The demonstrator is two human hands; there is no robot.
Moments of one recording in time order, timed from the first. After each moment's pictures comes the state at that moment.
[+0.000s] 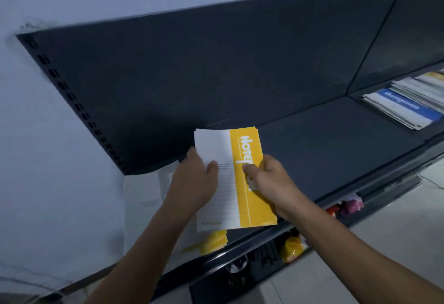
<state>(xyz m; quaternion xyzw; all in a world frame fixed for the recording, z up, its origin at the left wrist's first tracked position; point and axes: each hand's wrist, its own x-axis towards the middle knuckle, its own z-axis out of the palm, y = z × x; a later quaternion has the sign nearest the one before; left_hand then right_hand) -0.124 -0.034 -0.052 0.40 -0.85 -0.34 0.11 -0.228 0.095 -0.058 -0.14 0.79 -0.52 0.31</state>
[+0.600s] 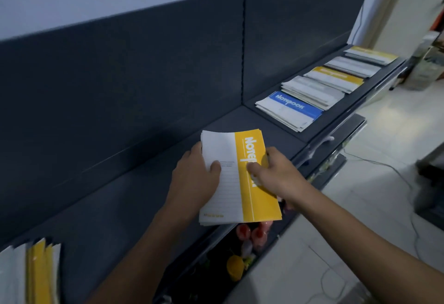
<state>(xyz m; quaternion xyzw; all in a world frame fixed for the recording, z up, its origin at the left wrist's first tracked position) -0.397 0.153 -0.051 0.24 -0.91 -0.32 0.10 -0.478 0.319 -0.049 -0.10 0.87 -0.44 0.21</state>
